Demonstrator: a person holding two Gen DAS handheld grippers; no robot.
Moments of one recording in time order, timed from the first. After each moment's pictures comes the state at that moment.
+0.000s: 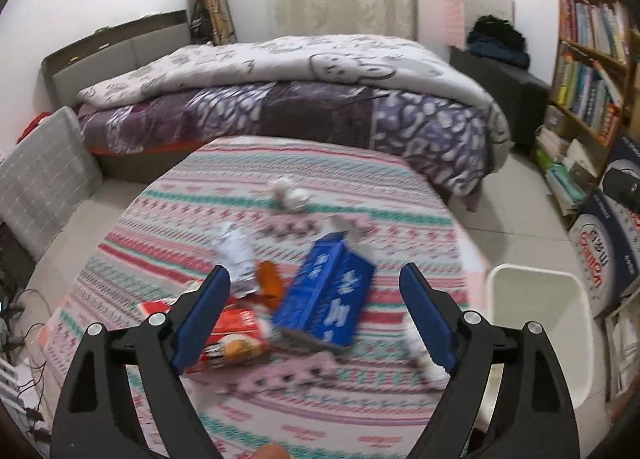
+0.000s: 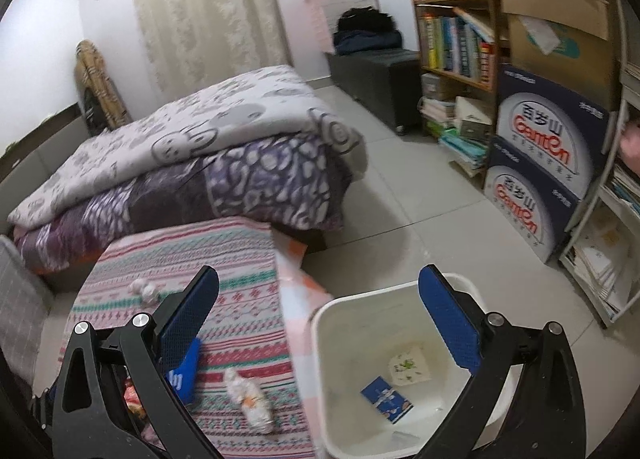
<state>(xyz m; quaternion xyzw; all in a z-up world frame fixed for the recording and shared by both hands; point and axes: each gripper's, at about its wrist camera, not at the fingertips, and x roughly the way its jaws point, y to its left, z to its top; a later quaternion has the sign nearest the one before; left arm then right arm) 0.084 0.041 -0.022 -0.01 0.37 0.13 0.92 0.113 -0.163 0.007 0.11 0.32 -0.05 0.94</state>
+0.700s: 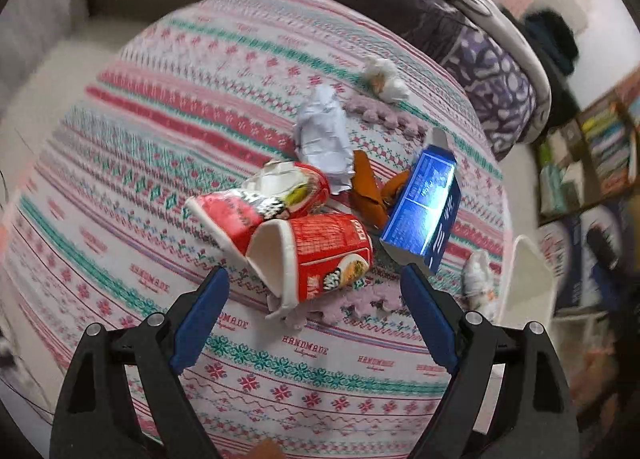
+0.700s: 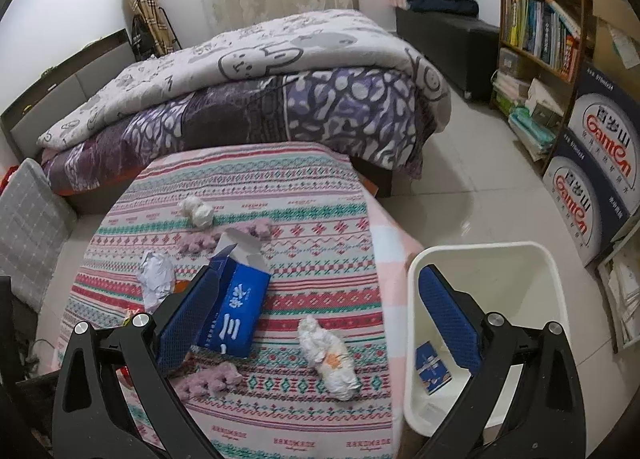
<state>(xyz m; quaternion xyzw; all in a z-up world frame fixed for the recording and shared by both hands) 0.072 0.194 -0.071 -0.23 0.55 0.09 0.80 0.131 -0.073 -0.026 0.06 0.41 0.05 0.91</state>
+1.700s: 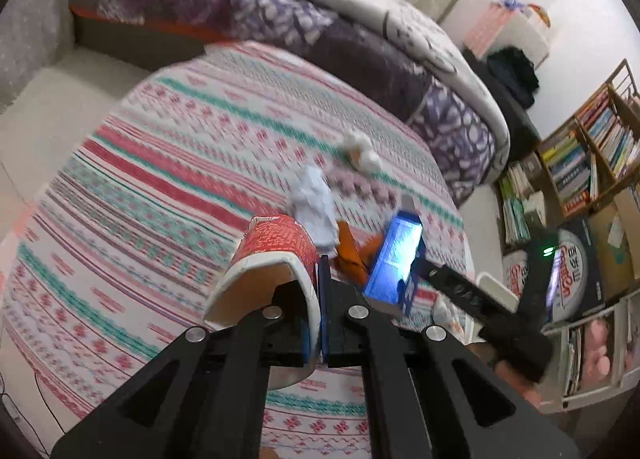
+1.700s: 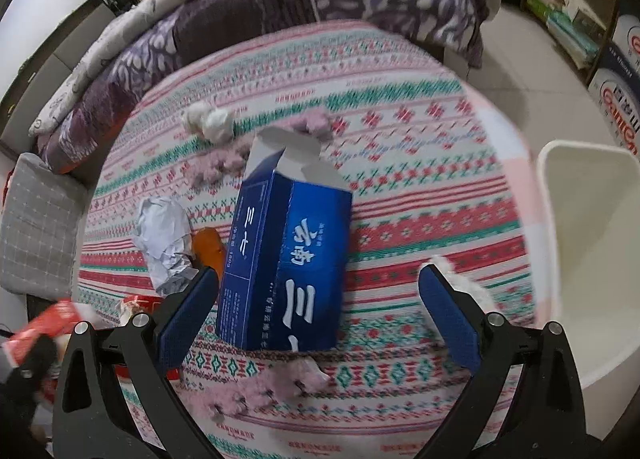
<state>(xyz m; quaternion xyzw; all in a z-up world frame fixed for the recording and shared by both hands) 0.061 0.235 -0.024 -0.24 0.46 0.04 0.86 0.178 0.009 -0.127 0.12 0.55 0.06 0.82</state>
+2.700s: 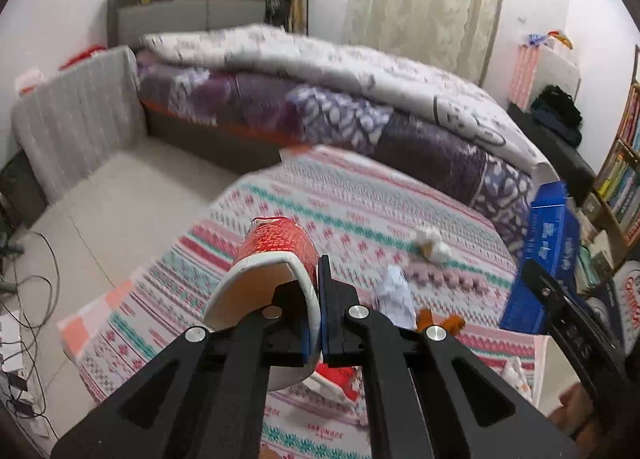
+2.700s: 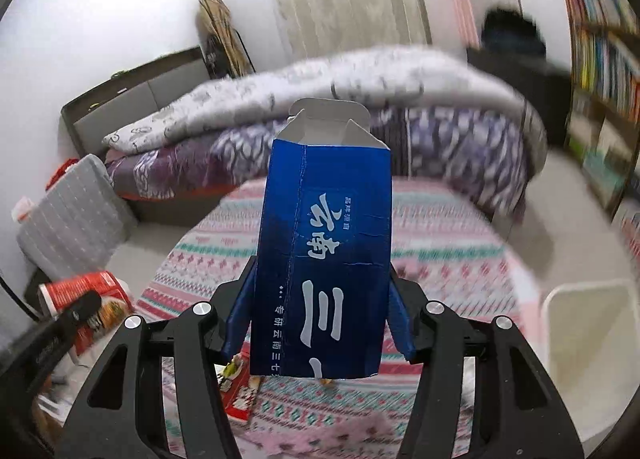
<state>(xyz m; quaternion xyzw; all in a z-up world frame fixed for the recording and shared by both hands) 0.044 0.247 0.014 -0.12 0.33 0.20 0.92 0.123 0.049 -0.008 0.06 0.31 0.16 0.94</state>
